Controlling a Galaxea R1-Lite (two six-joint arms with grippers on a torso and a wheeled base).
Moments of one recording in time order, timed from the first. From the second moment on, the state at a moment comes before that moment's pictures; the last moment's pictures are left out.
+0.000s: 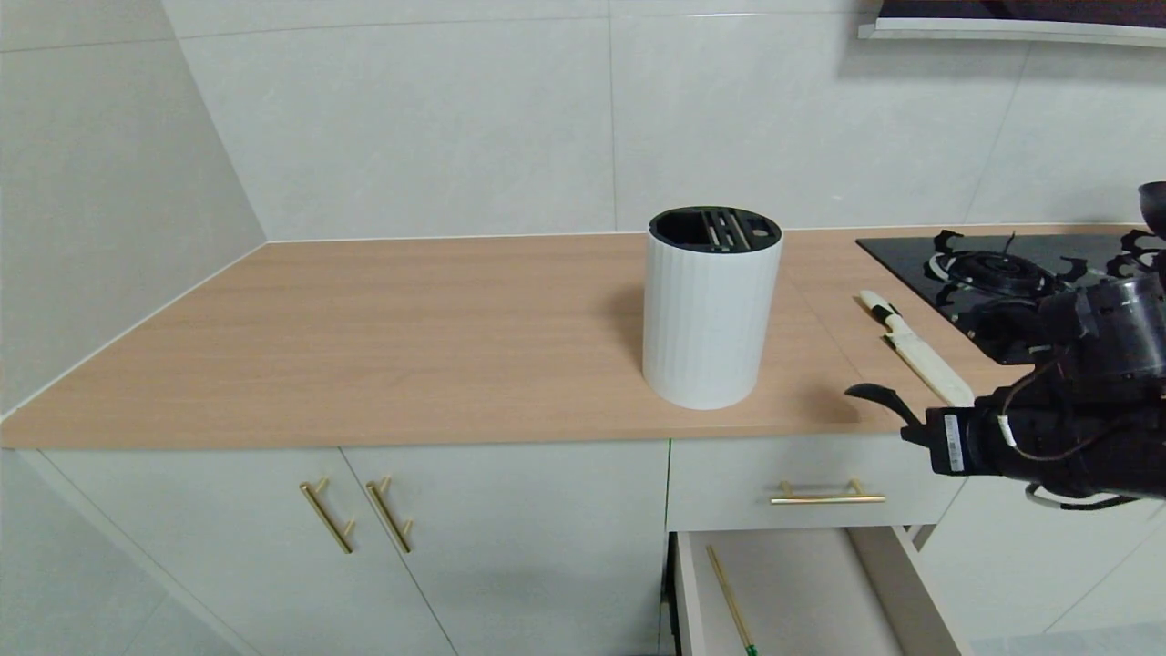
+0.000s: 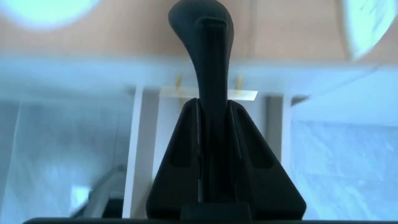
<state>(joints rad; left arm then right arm) 0.00 0.00 0.00 0.00 -0.05 0.02 0.32 1.52 -0.80 -0.08 -0.12 0.18</state>
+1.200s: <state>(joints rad) 0.00 0.00 0.00 0.00 -0.05 0.02 0.39 1.48 -0.65 -0.08 -0.12 0.15</state>
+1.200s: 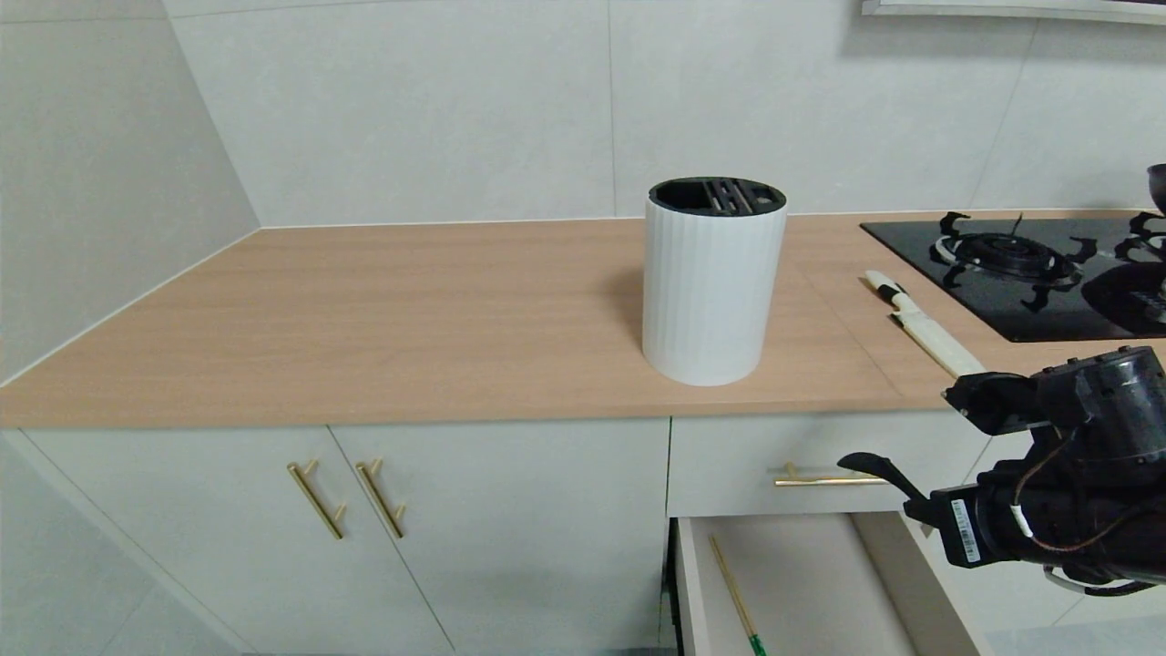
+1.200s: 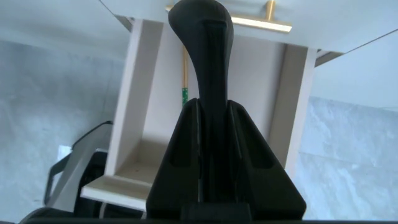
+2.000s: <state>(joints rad) 0.00 0.00 0.00 0.00 -0.05 0.02 0.39 1.55 -0.65 -0.08 -0.12 0.15</state>
